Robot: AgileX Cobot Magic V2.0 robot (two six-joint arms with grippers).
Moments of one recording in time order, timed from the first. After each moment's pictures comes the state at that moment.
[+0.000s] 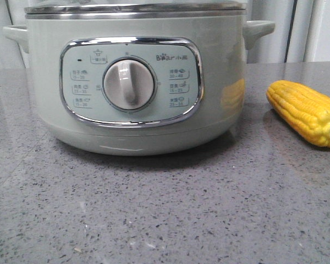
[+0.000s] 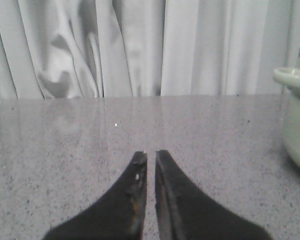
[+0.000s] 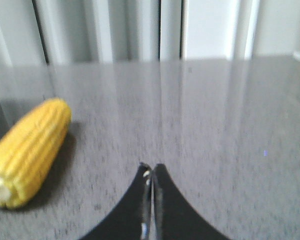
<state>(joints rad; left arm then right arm) -0.02 0.00 0.00 0.01 0.01 -0.02 -0.14 -0.01 0.01 -0.04 0.10 0.02</state>
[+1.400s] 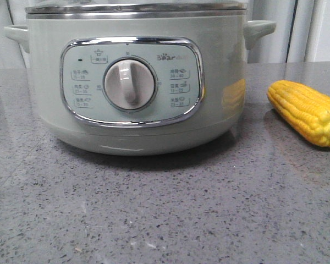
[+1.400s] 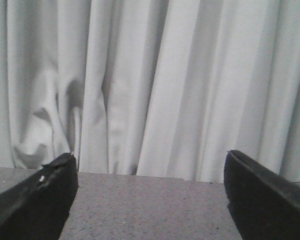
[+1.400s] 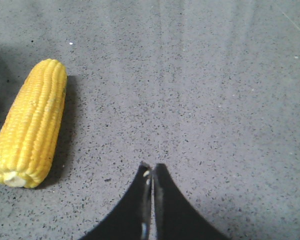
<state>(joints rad) -0.08 0.40 -0.43 -0.12 -0.07 -0.02 -0.14 0.41 -0.40 0.01 0.52 0.03</state>
